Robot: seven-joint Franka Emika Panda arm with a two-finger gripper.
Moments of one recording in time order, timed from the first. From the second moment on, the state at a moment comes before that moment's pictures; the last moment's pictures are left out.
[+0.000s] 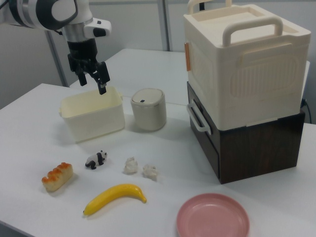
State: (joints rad) arm 0.01 0.01 -0.02 -1.60 0.05 1.64 0.17
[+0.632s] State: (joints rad) arm 0.02 0.01 -0.03 -1.60 0.05 1.64 0.17
